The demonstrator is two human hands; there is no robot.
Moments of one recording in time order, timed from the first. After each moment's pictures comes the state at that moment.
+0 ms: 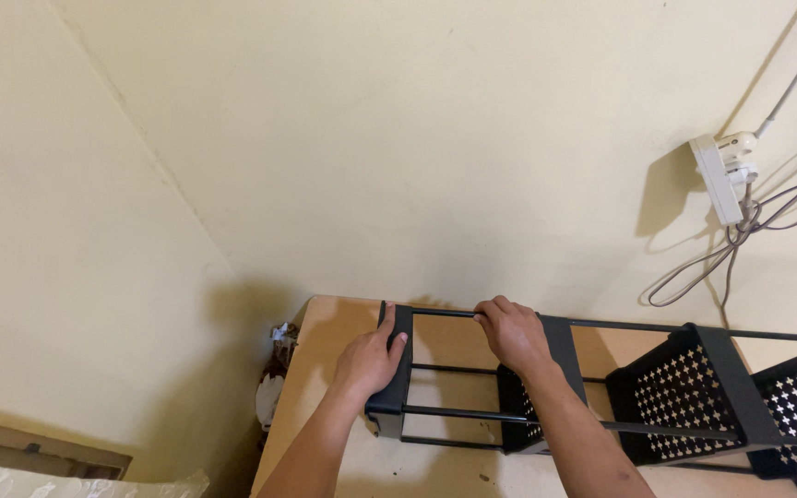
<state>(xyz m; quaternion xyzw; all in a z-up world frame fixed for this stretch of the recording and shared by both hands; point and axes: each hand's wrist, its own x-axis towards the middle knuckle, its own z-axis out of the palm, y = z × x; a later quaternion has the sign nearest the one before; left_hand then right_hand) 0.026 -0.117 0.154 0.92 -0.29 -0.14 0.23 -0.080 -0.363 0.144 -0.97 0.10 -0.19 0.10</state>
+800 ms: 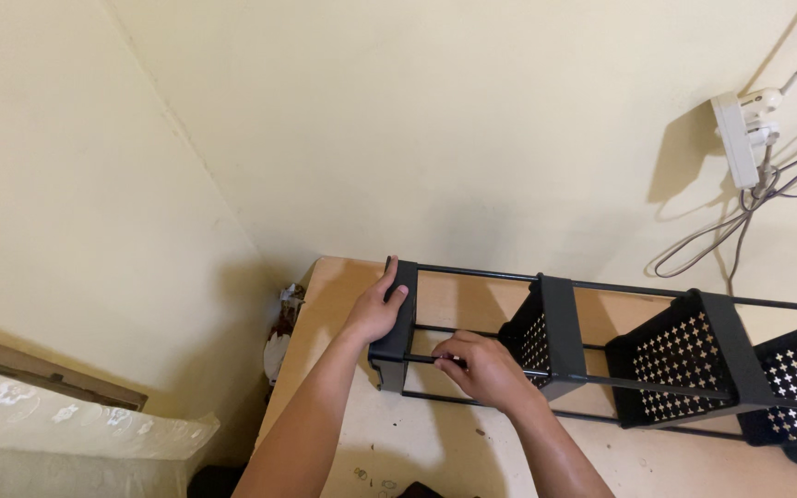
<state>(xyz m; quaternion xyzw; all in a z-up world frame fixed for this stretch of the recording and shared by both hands) 0.040 -0.118 0.107 0.84 -0.25 -0.19 0.44 -0.157 -0.261 0.186 -0.94 0.01 -0.04 0.32</state>
